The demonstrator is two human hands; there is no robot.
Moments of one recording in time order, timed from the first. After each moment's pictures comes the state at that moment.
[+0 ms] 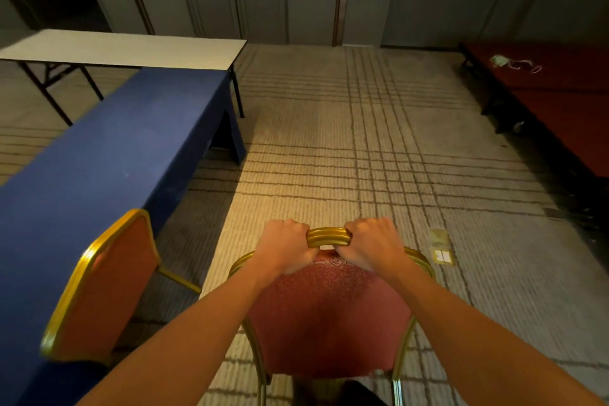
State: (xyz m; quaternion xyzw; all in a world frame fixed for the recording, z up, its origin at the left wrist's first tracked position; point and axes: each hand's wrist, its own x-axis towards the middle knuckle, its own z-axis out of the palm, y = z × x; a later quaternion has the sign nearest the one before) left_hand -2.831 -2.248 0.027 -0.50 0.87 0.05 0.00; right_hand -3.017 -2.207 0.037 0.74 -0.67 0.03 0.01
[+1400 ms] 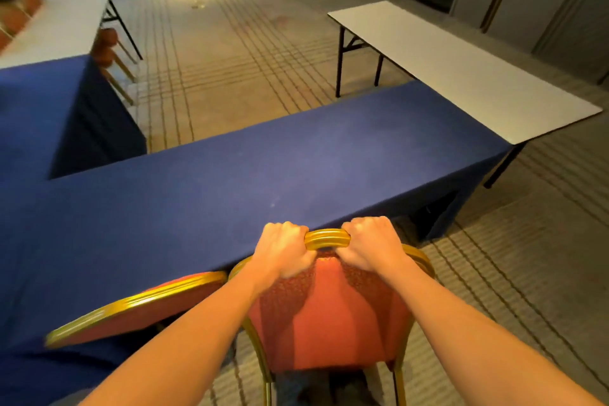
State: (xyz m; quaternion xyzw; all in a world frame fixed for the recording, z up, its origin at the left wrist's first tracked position) left_hand -2.579 -2.752 -0.013 -0.87 0.48 0.03 -0.02; right_hand -2.696 -2.916 -0.019 0.98 -0.15 0.08 0.05
